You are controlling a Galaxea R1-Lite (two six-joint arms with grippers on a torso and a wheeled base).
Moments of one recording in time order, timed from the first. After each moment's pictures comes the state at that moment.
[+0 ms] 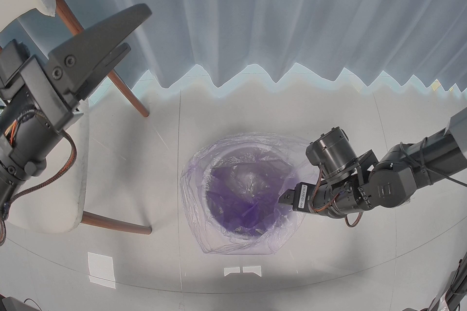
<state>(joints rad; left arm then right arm) -0.65 1.24 -0.64 -1.00 -0.15 -0.48 0.66 1.94 -1.08 0.10 -0.19 0.73</state>
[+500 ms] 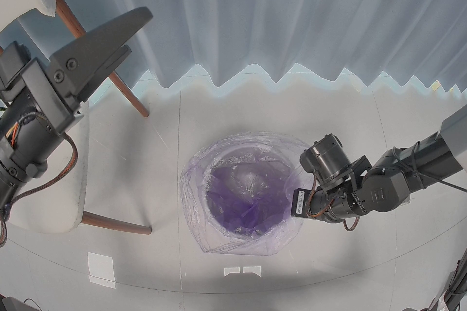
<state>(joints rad) -0.65 1.24 -0.64 -1.00 -0.15 -0.47 0.67 1.97 -1.09 0.10 -0.22 0.72</state>
